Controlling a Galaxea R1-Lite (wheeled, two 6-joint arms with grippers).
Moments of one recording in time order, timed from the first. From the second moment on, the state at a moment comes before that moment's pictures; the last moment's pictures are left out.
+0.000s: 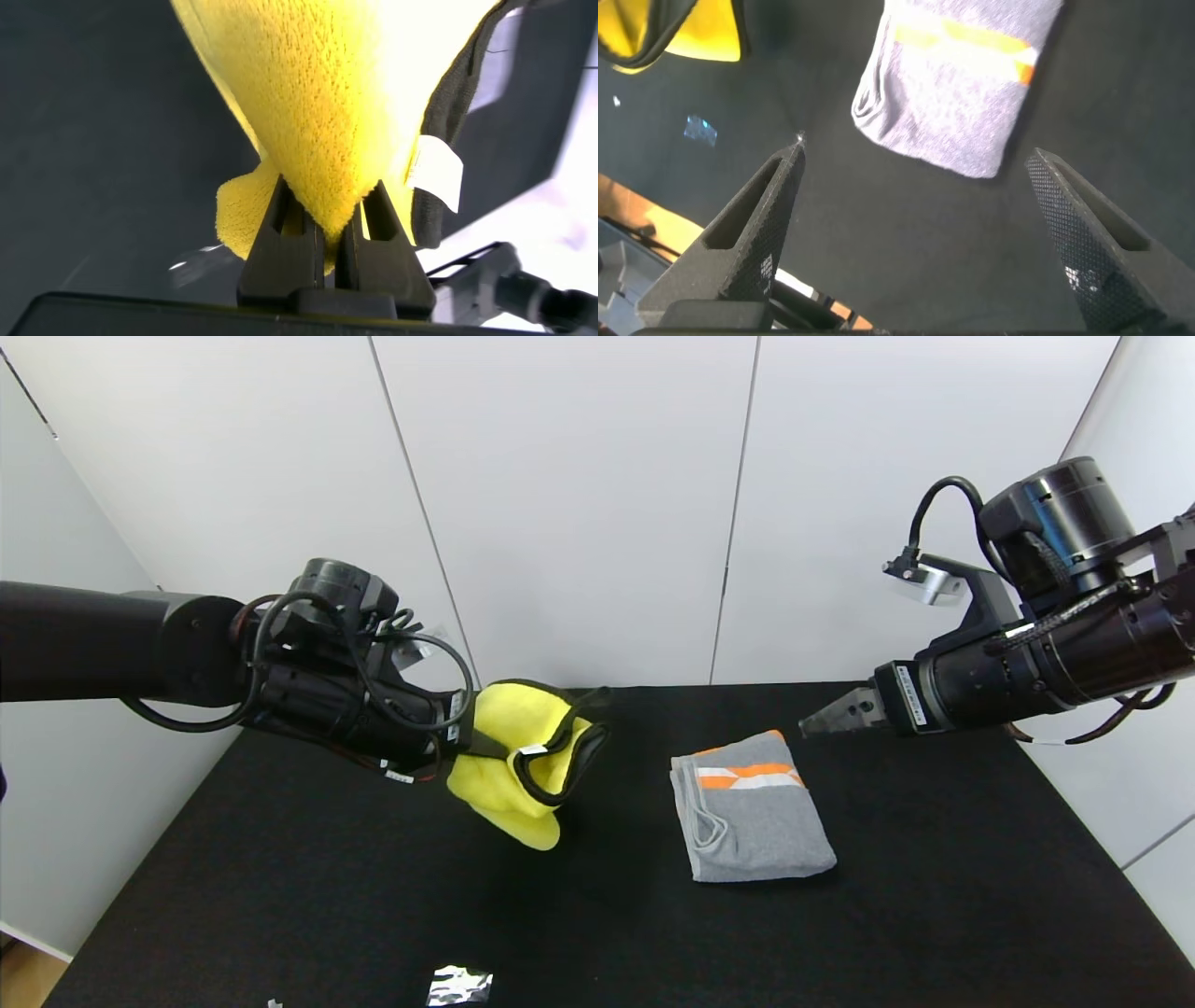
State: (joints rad) left arm -0.21 1.90 -1.43 0.37 -0.46 -0.30; right arm 0.33 1.76 -1.54 0.55 0.24 0.12
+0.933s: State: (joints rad) left arm -0.51 1.99 -1.73 0.35 -0.47 -0.38; right arm 0.25 1.70 -1.59 0.60 0.31 0.12
